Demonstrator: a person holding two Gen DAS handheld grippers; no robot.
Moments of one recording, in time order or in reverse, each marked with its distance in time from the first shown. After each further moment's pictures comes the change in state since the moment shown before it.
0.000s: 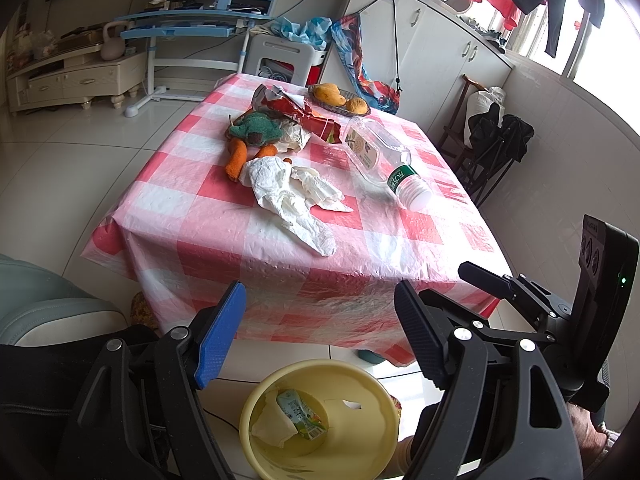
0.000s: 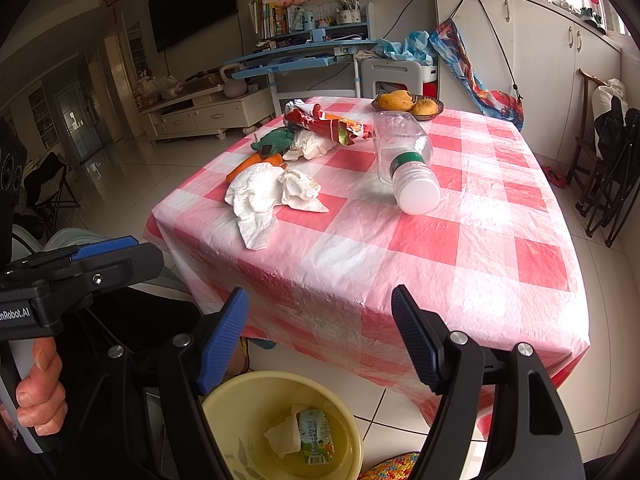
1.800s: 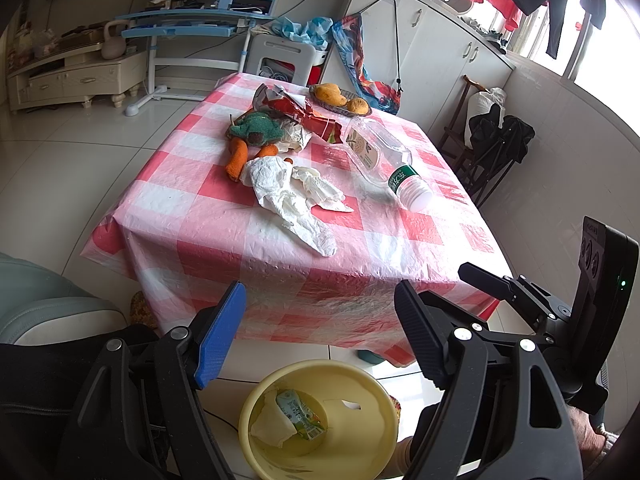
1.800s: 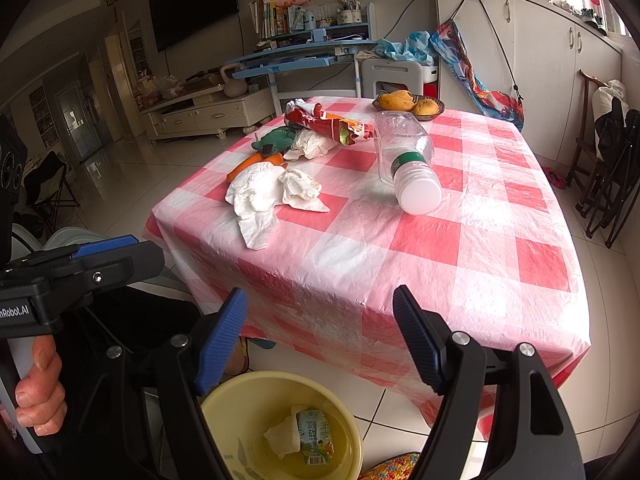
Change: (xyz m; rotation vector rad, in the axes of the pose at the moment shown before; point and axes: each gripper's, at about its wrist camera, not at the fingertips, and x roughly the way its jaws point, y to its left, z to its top) left arm 0.000 0.000 0.000 -0.001 0.001 -0.001; right arm 0.001 0.001 0.000 0.000 0.000 -0.001
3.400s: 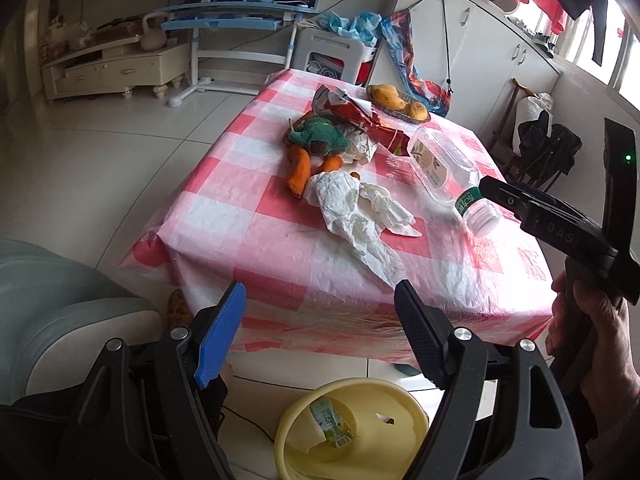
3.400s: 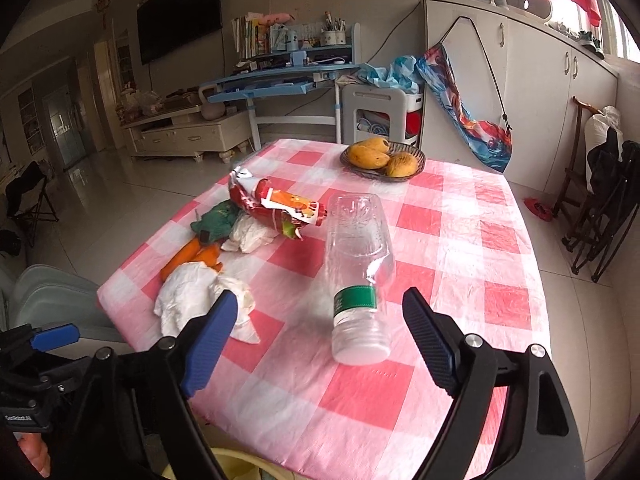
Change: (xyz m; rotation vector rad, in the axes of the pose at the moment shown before) left arm 0.023 0.026 0.025 -0.074 0.034 0.165; right arm 0.056 -0.045 0.099 -0.018 -0.033 -0.078
